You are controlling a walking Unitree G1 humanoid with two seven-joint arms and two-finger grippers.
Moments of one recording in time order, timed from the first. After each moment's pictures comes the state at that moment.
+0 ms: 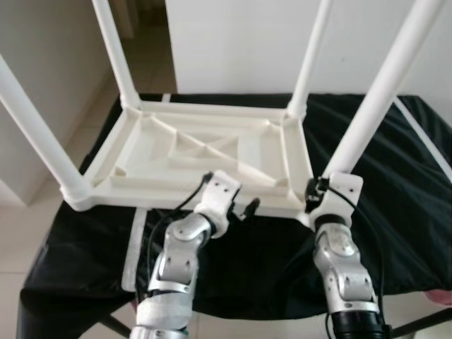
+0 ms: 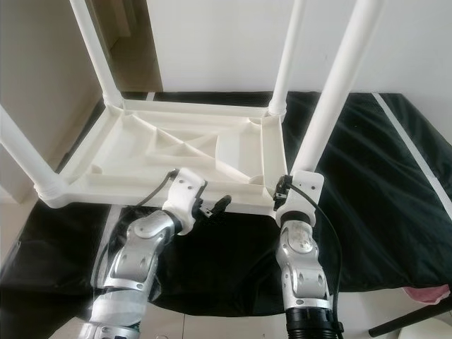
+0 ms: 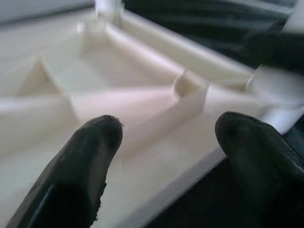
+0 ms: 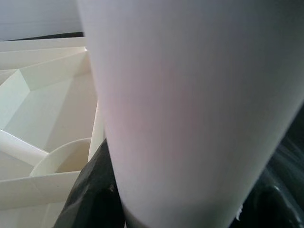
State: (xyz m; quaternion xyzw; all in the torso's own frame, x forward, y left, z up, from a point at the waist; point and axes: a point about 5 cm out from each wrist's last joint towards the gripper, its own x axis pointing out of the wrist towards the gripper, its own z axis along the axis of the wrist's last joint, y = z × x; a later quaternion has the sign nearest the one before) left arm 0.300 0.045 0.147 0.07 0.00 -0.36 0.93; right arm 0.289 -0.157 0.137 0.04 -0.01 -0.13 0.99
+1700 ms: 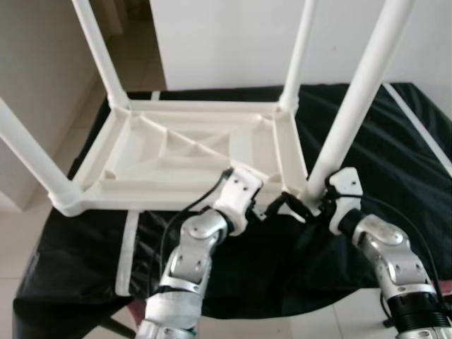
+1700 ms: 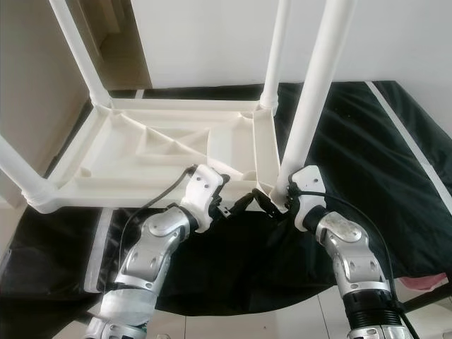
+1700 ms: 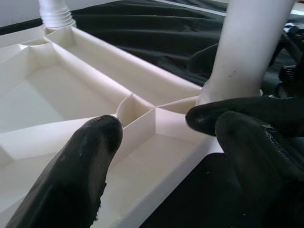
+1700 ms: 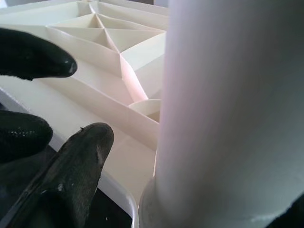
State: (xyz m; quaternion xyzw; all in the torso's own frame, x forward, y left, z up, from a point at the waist) left arm 0.298 0.021 0.155 0.06 -0.02 -0.40 0.91; right arm 0.302 -0.188 0.142 -0.09 0.00 0.30 0.95
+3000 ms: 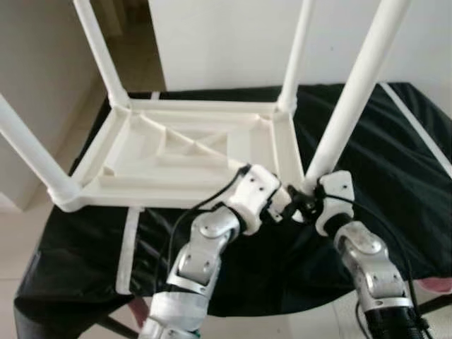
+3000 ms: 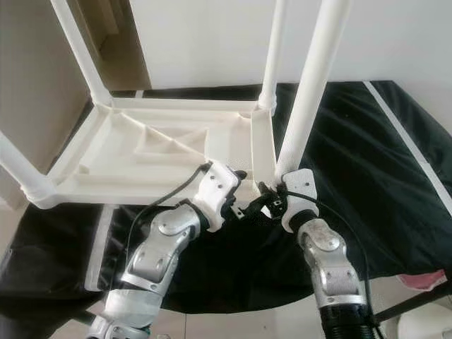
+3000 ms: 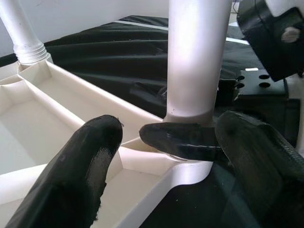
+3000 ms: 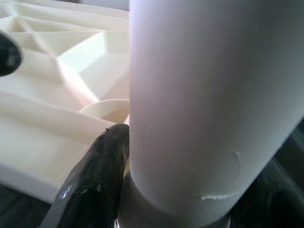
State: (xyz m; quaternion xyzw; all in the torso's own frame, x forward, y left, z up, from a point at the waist) left arm 0.287 0.004 0.165 0.07 -0.04 -0.44 0.89; right arm 0.293 -0.161 0.138 -0.04 -0.01 0.07 1.00
